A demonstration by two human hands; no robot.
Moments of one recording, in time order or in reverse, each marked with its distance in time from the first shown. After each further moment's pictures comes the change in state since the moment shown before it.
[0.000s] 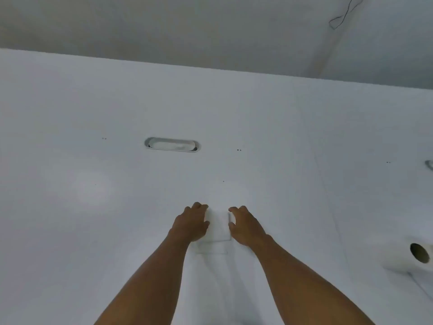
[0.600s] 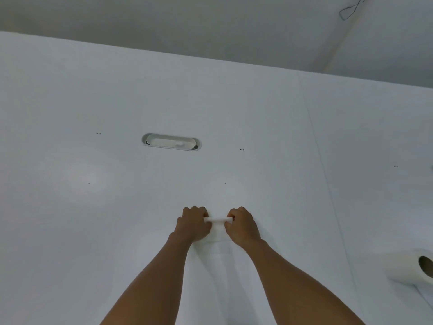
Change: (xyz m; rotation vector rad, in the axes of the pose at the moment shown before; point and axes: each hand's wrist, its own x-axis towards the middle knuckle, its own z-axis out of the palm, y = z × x) left_hand 0.028 -0.002 0.006 -0.251 -0.001 -0.159; right_hand 0.027 -0.009 0.009 0.154 0.142 0.089
